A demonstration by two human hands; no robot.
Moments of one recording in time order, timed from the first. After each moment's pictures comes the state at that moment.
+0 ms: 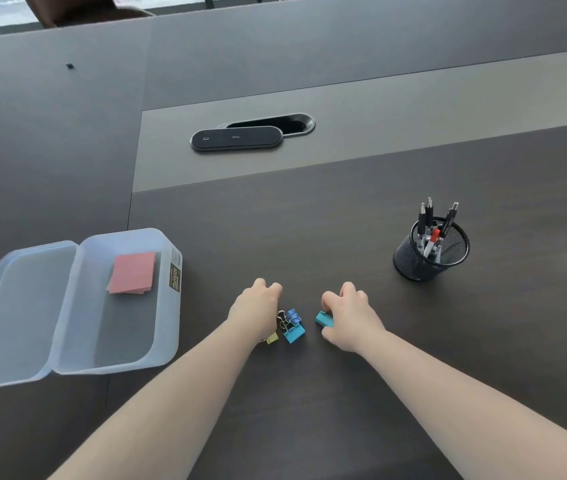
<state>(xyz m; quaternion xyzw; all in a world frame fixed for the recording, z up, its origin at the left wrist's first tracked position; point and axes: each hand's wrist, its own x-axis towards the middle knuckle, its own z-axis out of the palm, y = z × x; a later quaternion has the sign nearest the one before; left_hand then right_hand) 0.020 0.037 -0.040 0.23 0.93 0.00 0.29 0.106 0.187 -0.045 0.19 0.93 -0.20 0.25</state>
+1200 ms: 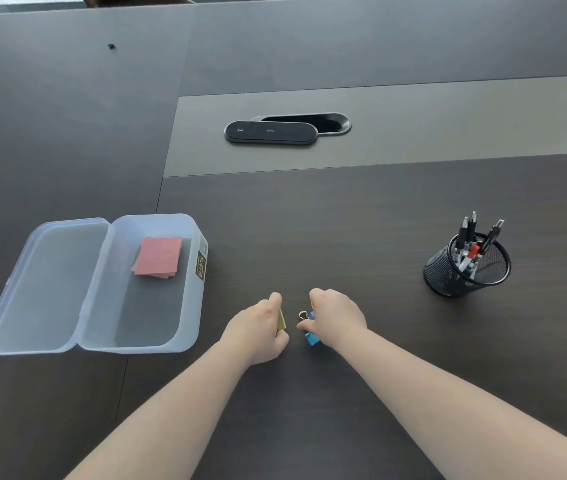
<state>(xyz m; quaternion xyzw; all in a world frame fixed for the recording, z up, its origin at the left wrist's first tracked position) 0.035 -0.016 -0.056 0.25 0.92 0.09 0.27 0.066 0.135 -0.042 0.14 0.94 -0.21 0.25</state>
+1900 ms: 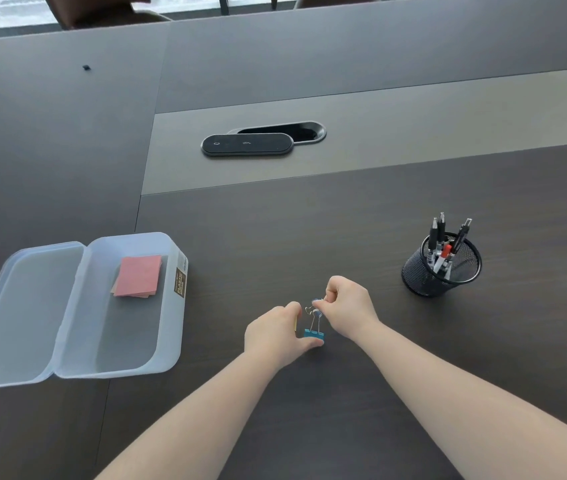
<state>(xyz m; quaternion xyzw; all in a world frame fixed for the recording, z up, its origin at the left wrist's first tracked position) 0.050 0.049 -0.046 0.19 0.94 0.09 0.27 0.073 0.187 -0.038 0.29 0.86 -0.41 0.10</state>
